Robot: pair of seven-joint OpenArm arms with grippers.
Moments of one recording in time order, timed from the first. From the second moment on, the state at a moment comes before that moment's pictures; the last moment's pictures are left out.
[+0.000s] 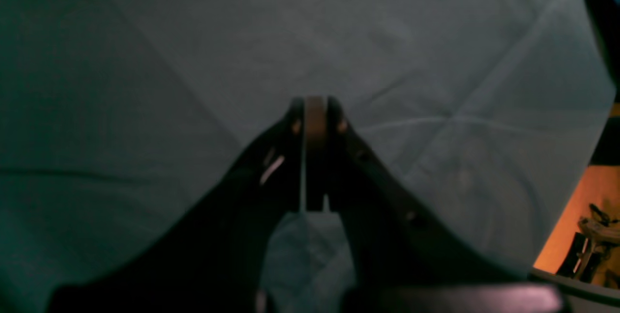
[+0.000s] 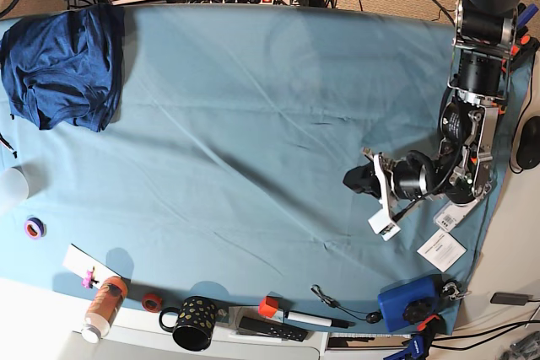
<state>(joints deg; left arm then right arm) -23.4 -20.6 12.6 71.2 -50.9 -39.3 60.8 -12.2 39.2 68.4 58.8 45.2 39.8 -61.9</state>
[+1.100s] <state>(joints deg) -21.0 -20.3 12.6 71.2 -51.2 -39.3 59.9 -6.7 33.7 73.8 58.5 34.0 36.2 -56.8</state>
